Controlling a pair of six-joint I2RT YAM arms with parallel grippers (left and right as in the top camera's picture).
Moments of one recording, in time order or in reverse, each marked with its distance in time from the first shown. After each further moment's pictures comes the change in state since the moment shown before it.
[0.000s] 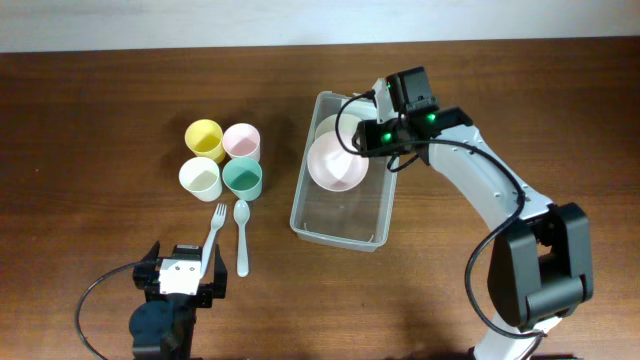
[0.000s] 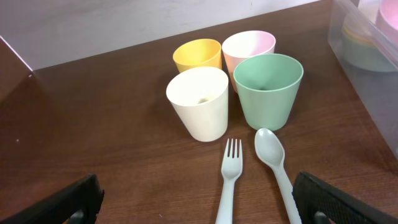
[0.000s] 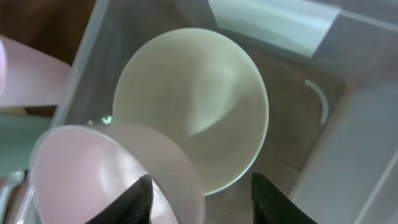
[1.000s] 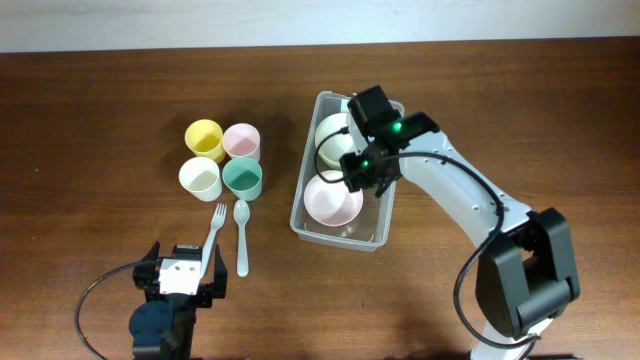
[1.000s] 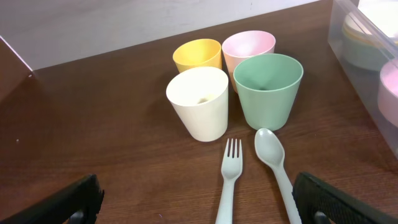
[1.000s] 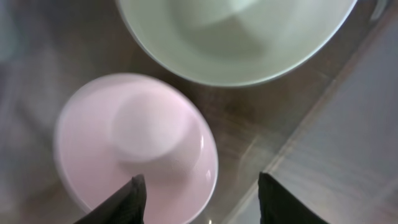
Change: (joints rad) left arm 0.000 0.000 0.000 0.000 0.000 0.000; right arm 0.149 0.000 0.006 -0.266 0.162 -0.045
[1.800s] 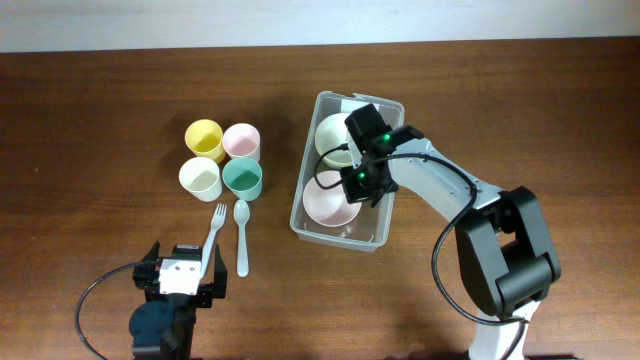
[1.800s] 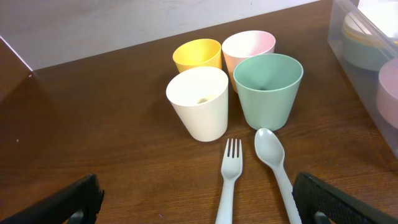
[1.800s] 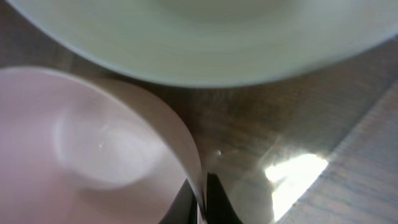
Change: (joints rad) left arm 0.000 0.000 0.000 0.000 0.000 0.000; right arm -0.005 0.104 -0.067 0.076 -0.039 0.057
